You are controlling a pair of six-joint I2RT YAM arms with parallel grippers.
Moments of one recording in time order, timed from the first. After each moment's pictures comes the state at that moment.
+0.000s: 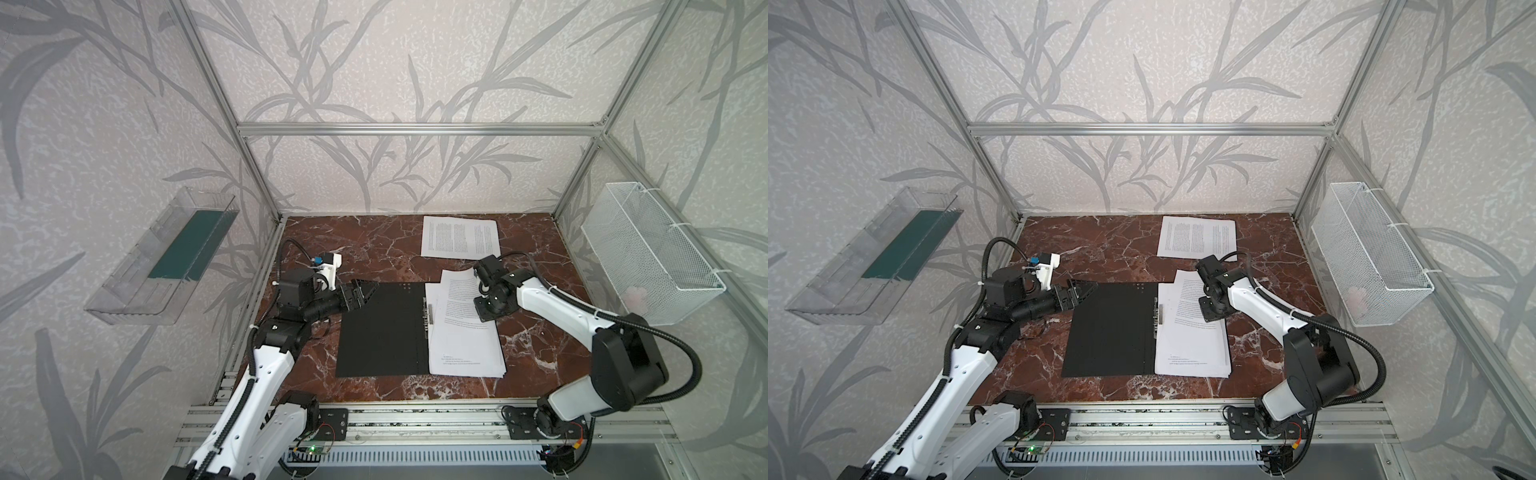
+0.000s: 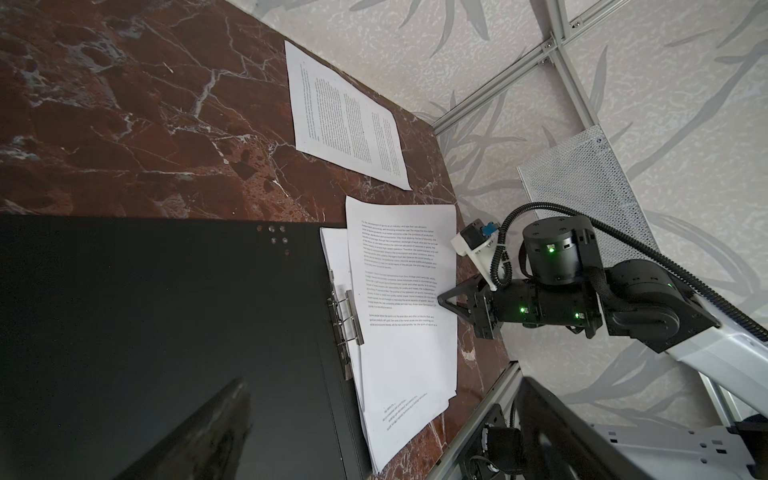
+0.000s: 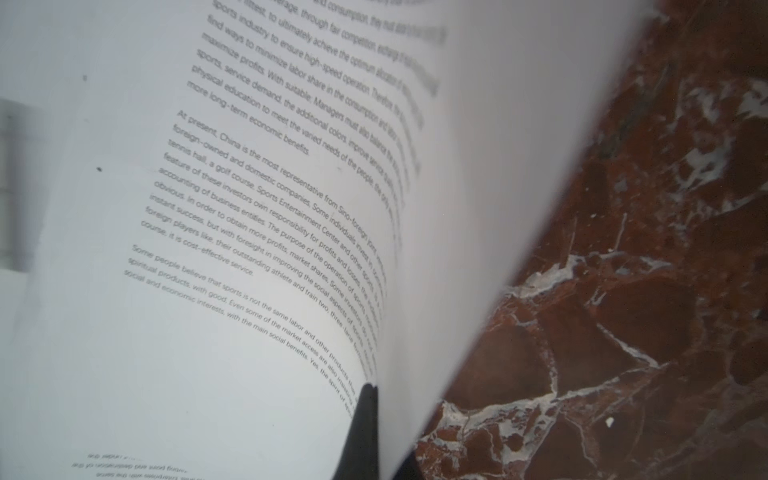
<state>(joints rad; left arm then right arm) -0.12 0.87 0.71 -0.33 0.66 -0.61 0.47 1.56 1.05 -0.86 0.16 0.18</state>
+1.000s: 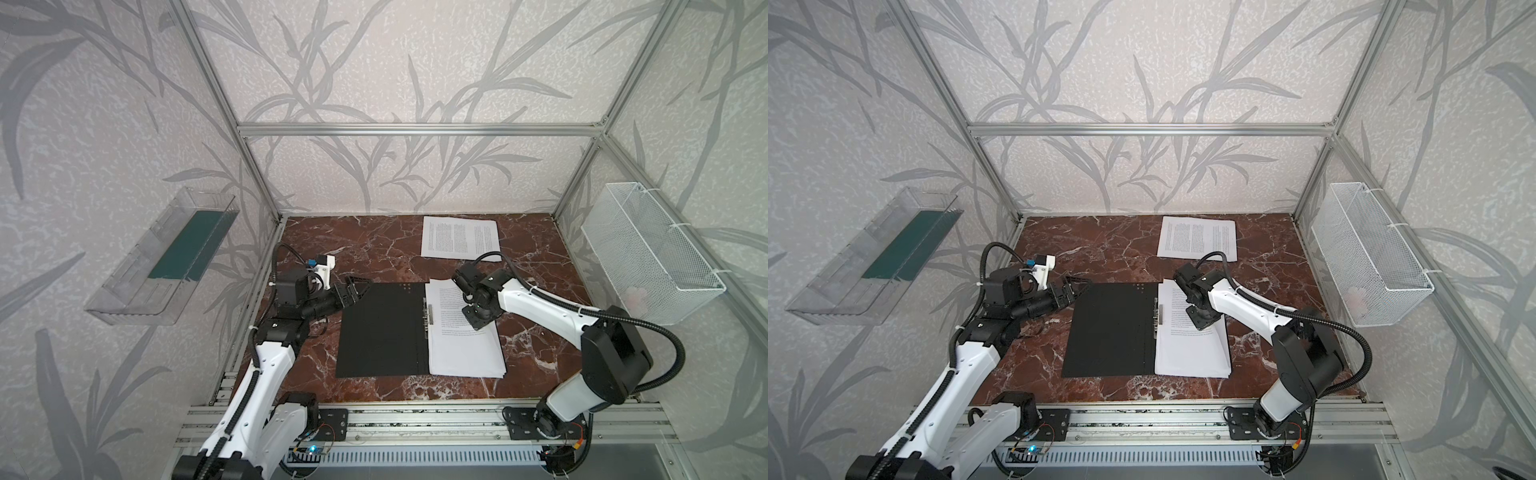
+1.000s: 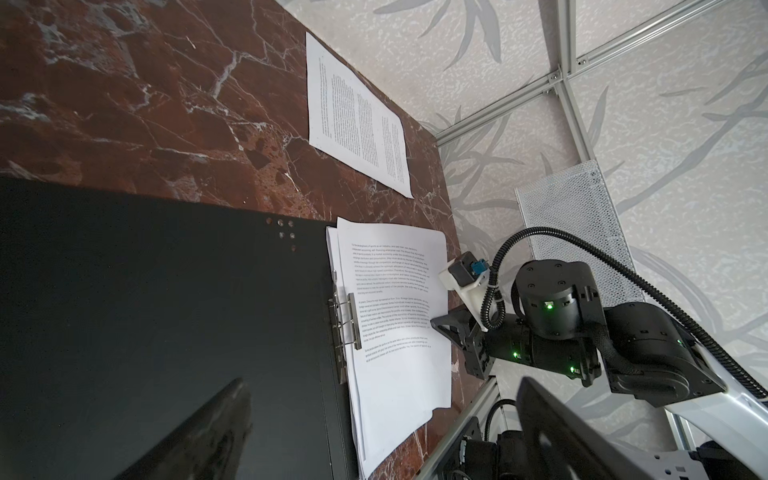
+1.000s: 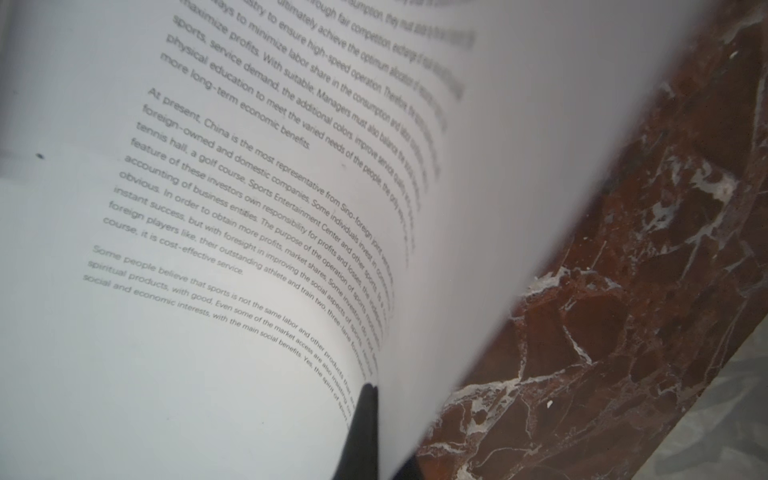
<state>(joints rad) -0.07 0.90 0.66 -0.28 0.73 -0.67 0.63 1.59 1.10 -0.96 0.24 0.12</state>
